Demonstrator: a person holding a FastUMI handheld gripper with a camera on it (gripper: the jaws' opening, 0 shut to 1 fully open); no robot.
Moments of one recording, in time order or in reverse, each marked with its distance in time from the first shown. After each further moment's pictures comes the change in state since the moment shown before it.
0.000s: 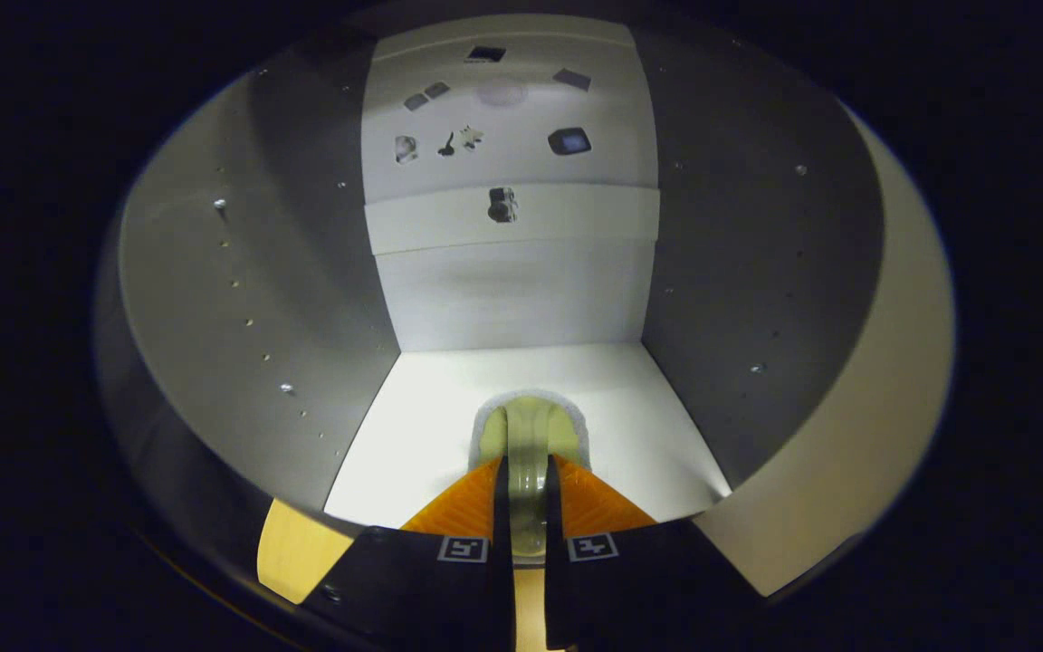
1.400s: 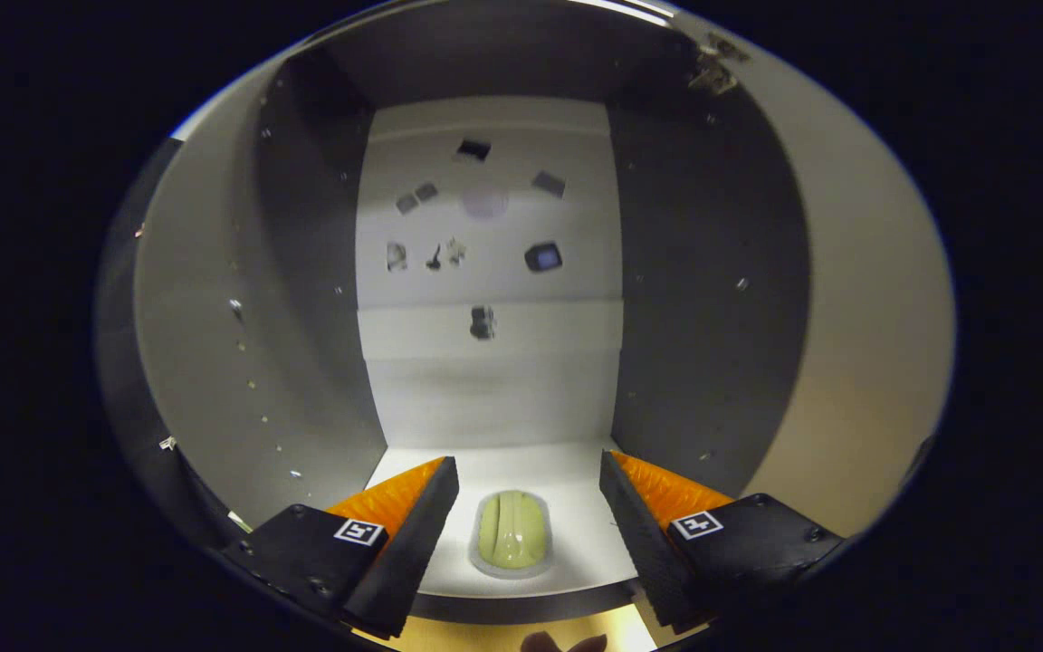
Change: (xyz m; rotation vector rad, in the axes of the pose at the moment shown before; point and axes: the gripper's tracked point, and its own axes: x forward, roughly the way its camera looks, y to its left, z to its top) arm -0.064 -0.007 0.086 -0.017 -0.406 -0.084
